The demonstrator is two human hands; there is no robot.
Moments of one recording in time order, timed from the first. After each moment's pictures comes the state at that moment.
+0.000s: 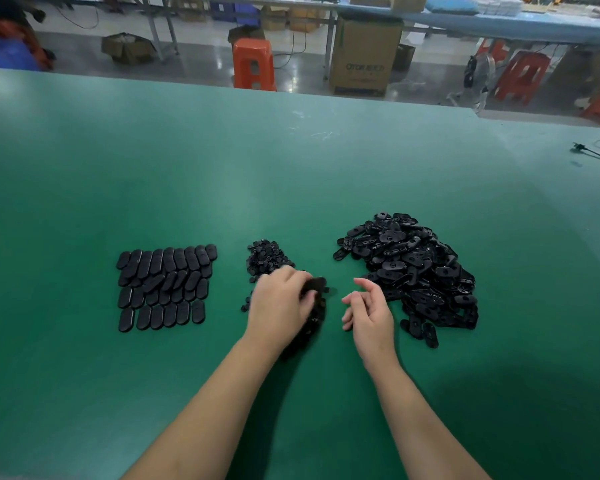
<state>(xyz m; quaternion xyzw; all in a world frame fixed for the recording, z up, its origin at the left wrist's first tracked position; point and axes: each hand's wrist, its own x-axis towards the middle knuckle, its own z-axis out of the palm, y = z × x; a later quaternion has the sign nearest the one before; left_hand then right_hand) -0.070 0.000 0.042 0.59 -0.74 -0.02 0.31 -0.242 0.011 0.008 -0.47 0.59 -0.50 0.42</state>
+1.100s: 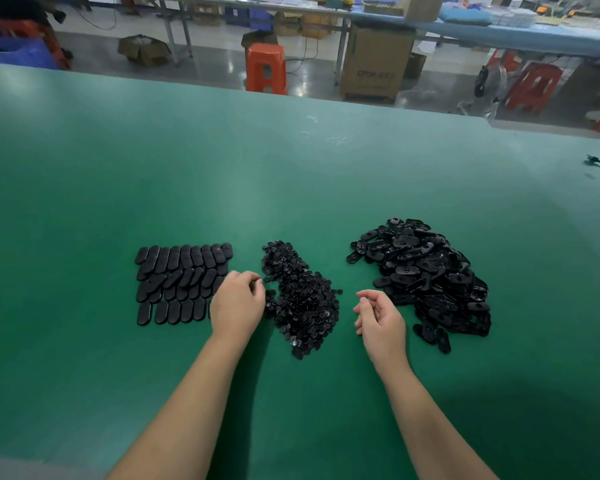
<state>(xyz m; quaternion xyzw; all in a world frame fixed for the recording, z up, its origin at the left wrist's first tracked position) 0.006 -0.002 0.022 0.77 -0.55 -0.13 0.30 -0.240 0.016 0.010 -0.49 0.63 -0.46 0.39</state>
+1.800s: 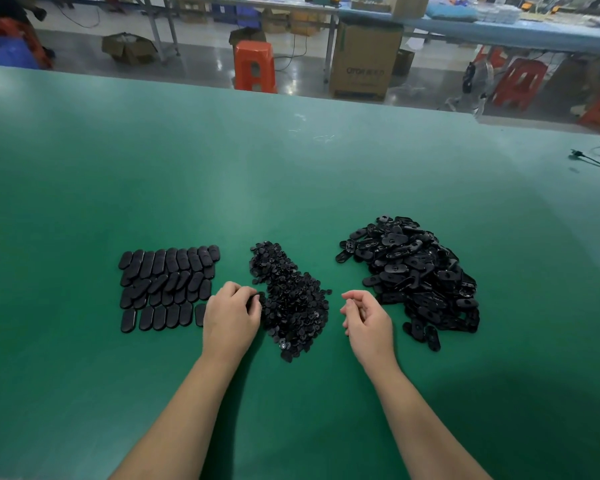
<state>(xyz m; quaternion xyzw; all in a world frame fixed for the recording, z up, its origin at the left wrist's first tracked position) 0.000 0.014 0.000 0.72 -0.61 -0.06 0.31 -0.238 0.015 0.008 -0.51 0.63 -0.44 0.38</state>
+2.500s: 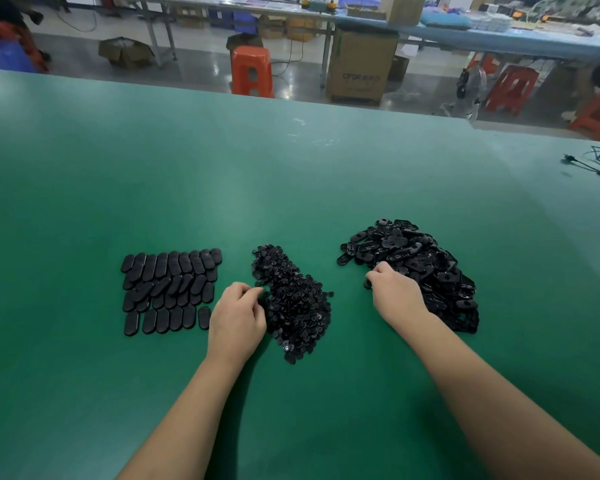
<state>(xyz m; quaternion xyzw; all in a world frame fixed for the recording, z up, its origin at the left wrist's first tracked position) -0.002 0.015 0.005 0.69 -0.65 -0.07 0.31 -0.285 -0.056 0.048 -0.75 0.65 0.06 0.00</state>
